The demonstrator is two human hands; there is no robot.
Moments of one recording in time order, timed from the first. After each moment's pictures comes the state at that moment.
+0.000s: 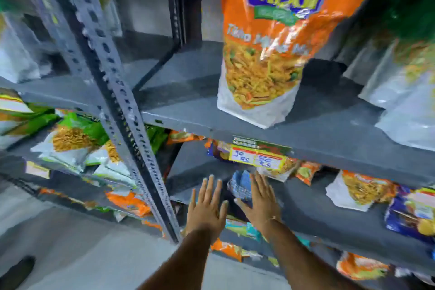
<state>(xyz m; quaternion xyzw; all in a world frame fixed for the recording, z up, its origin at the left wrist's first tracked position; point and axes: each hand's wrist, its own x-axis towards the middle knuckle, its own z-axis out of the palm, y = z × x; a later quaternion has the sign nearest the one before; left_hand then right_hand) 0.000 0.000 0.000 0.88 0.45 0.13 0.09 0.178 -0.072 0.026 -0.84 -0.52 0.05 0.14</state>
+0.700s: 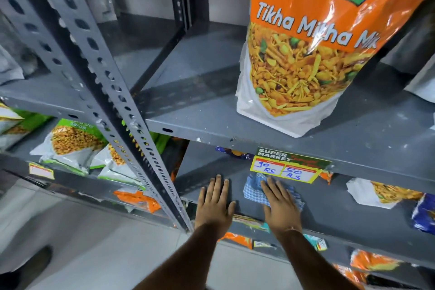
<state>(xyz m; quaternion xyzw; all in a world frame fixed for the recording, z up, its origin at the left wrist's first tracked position) -0.006 0.044 -0.029 0.90 0.42 -0.02 0.15 0.183 -0.081 0.004 -0.86 -0.50 0.09 0.07</state>
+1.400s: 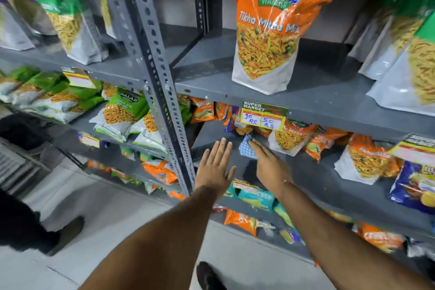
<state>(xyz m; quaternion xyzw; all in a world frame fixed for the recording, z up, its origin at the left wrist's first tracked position) -0.048 -0.018 0.079 0.91 0.40 0.13 0.03 0.130 -0.113 0.153 -0.78 -0.60 0.06 0.17</state>
